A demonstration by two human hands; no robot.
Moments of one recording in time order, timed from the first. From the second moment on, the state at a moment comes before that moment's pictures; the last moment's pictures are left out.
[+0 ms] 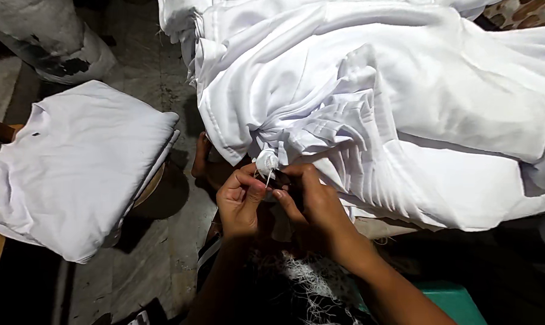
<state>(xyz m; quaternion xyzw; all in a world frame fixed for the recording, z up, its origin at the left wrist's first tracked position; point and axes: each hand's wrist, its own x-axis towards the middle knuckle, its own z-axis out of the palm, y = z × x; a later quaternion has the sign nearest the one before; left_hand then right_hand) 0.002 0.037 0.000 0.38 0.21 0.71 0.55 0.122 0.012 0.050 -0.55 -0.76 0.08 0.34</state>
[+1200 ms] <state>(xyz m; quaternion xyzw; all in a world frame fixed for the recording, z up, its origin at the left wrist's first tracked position) -0.016 0.018 -0.003 0.53 0.41 0.59 0.45 0.136 0.029 0.051 -0.51 -0.77 0.13 0.36</state>
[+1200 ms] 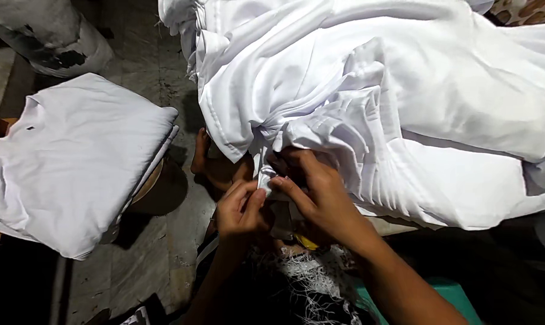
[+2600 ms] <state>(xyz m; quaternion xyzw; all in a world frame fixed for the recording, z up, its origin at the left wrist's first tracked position) 0.008 0.006 -0.016 0.24 0.11 0.69 0.67 0.151 0.003 0.041 -0.52 -0.77 0.07 0.37</state>
